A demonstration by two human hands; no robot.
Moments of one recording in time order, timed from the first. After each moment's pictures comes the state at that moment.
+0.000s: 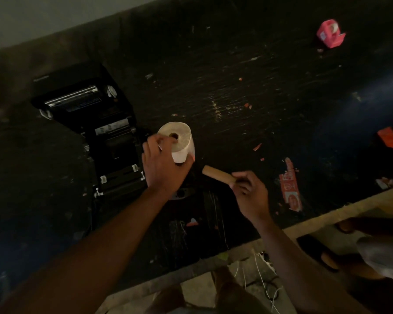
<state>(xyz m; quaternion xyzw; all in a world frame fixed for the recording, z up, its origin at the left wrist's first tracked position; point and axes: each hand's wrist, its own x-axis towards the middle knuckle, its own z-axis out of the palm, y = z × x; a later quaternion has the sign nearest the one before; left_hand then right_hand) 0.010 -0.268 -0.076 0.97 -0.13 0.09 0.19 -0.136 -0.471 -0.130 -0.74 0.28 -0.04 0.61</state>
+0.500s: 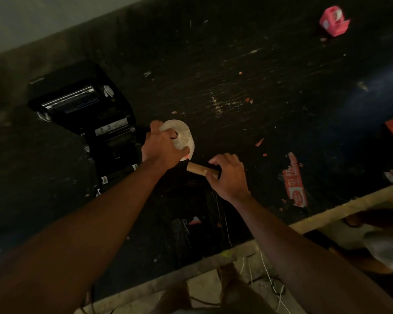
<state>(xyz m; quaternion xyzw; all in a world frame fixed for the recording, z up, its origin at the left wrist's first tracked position) 0.066 -0.279 -0.066 0.98 -0.10 -0.10 0.09 -0.073 -0.442 -0.141 -0.92 0.14 -0.03 0.36</state>
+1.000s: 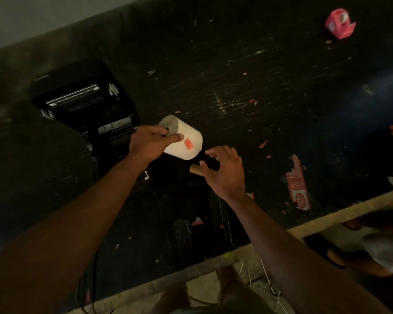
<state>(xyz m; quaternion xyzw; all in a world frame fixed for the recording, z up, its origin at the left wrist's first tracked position) 0.086 -0.250 -0.038 0.91 0.05 -0.17 0.36 -0.061 -0.422 -0.105 -0.90 0.15 -0.12 0.40</state>
